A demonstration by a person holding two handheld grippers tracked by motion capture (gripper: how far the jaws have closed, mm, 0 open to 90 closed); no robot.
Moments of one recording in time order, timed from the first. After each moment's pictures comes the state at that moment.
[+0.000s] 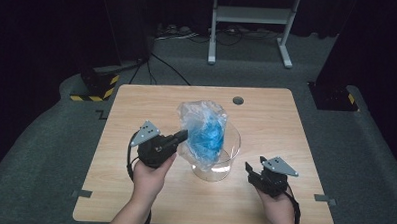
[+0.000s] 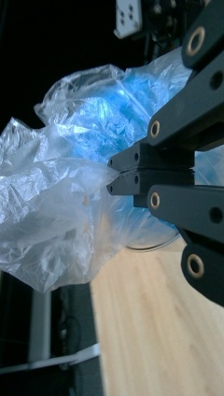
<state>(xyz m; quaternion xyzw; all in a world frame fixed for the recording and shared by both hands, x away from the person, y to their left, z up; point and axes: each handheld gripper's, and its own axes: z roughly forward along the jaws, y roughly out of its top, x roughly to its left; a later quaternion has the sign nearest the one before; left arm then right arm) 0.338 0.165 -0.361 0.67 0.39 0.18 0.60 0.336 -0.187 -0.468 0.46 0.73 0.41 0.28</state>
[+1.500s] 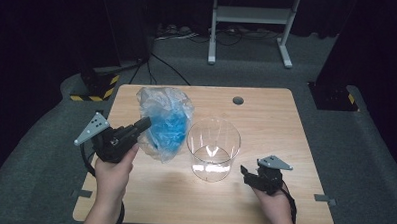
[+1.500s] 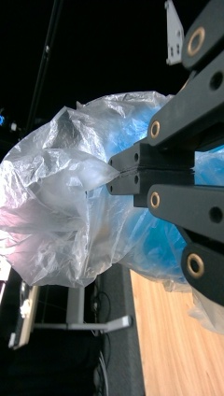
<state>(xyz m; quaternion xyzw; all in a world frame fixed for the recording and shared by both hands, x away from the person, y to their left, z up) 0.322 0.243 -0.328 0.61 0.42 0.21 0.63 0.352 -0.185 -0.488 0.48 0.75 0.40 0.22</state>
